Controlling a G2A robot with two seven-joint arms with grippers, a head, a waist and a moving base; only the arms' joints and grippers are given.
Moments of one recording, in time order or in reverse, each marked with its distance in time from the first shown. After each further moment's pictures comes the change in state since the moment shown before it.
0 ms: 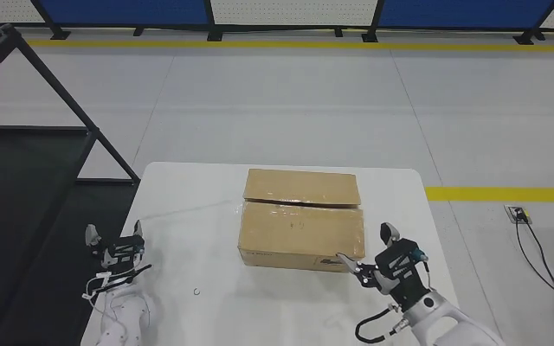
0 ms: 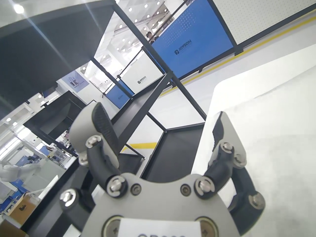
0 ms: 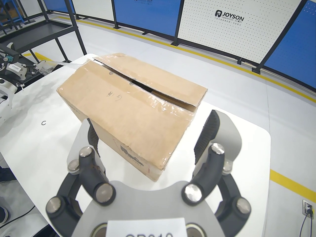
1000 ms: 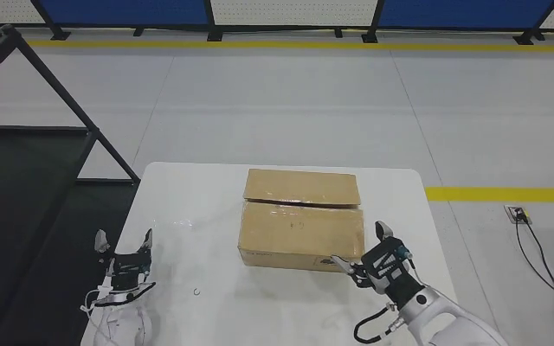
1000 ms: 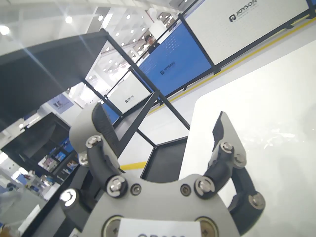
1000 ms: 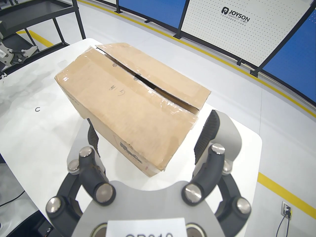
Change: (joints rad) left arm 0.134 0.004 -0.043 -0.165 0.068 -0.120 0.109; right arm 0.037 0.006 -0.029 -0.033 -0.067 -0.018 0.107
